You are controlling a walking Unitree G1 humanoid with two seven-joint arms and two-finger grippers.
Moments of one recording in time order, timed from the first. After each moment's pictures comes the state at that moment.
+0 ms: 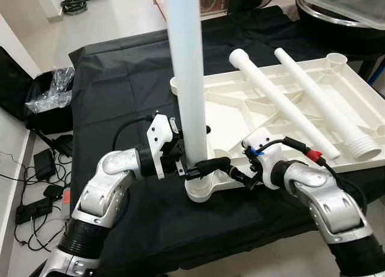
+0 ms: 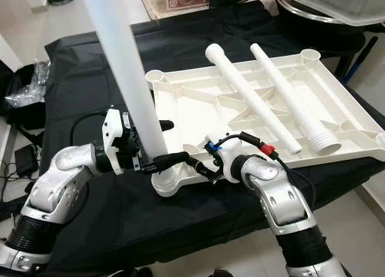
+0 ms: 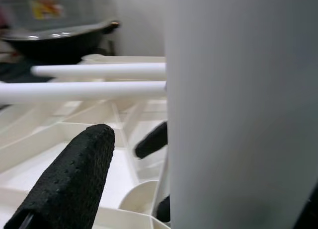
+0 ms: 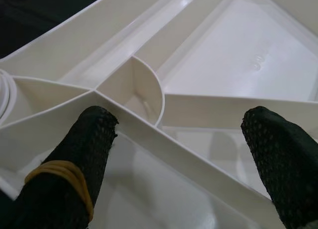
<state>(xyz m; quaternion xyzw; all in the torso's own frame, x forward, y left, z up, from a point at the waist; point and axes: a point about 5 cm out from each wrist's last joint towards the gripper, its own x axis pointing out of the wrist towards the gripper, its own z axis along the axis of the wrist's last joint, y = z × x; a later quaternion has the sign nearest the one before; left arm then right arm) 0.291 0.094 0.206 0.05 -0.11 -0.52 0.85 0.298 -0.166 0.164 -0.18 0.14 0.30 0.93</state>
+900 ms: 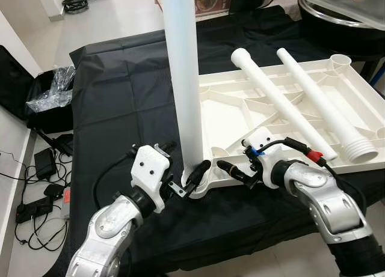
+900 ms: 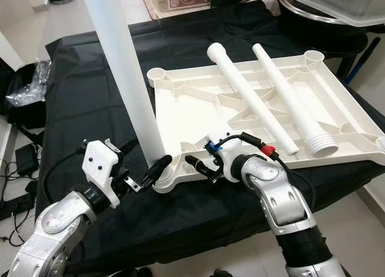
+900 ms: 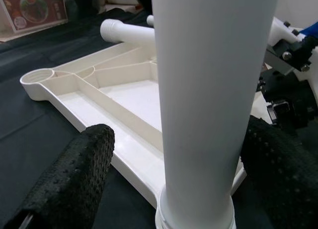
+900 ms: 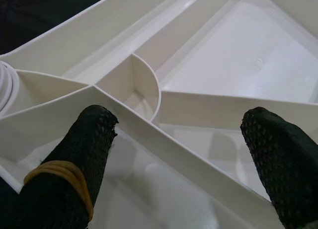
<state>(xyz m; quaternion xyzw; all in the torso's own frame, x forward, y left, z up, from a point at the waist) 0.228 0.097 0.182 0.04 -0.04 -0.29 0.95 0.299 -0.168 0.164 -0.18 0.14 0.30 0.93</state>
